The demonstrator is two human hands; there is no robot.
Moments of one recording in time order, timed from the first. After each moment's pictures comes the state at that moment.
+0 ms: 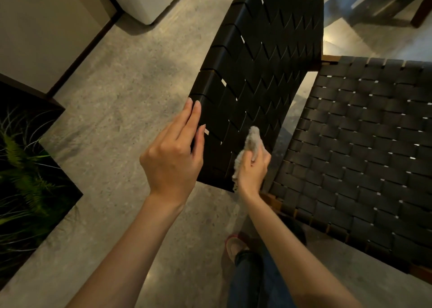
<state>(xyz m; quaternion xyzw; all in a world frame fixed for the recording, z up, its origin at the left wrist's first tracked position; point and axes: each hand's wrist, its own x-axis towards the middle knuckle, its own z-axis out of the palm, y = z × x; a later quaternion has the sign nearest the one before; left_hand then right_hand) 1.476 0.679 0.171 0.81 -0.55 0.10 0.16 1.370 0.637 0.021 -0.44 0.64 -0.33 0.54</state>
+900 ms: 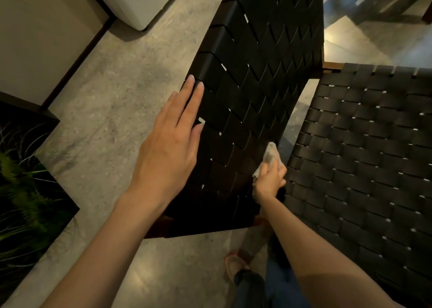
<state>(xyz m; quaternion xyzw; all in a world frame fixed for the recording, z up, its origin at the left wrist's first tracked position) 1.493 0.601 0.172 0.78 -0.60 -0.09 0.12 1.340 0.562 -0.070 -0.43 0.74 -0.18 0.48</state>
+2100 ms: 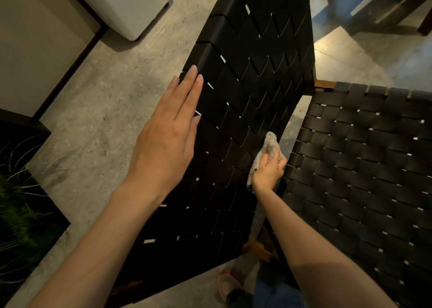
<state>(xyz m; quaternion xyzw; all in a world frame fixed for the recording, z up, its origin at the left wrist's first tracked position) 1.498 0.505 0.168 0.77 -0.63 -0.06 0.11 1.355 0.463 -0.061 -0.43 0.74 -0.22 0.47</state>
